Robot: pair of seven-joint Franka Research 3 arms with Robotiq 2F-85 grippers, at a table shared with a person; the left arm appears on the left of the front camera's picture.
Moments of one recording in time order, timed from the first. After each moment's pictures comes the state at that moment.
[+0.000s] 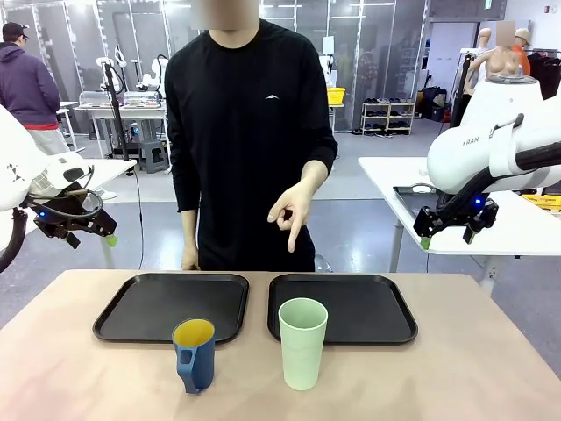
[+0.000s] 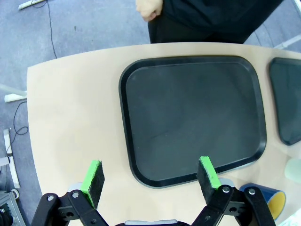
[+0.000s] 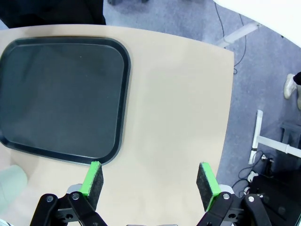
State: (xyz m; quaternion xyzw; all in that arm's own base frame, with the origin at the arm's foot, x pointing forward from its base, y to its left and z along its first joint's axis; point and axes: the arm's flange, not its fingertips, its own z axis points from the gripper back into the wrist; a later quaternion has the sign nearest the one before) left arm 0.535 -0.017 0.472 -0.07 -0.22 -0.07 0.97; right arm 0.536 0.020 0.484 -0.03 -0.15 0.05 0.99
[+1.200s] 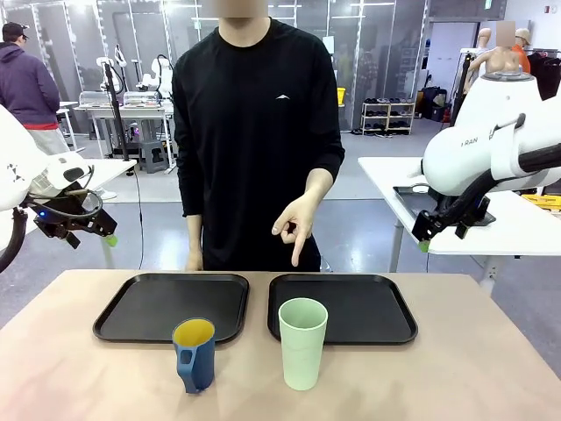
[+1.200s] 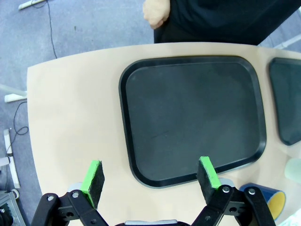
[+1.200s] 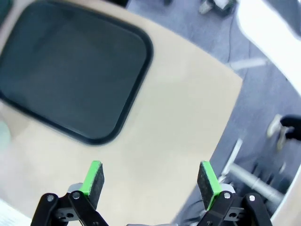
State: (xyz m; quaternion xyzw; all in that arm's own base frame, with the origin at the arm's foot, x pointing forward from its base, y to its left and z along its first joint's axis) left arm 0.535 -0.017 0.472 -0.07 -0.22 -0.07 0.97; right arm 0.515 0.041 0.492 -0.05 -0.15 0.23 0.96
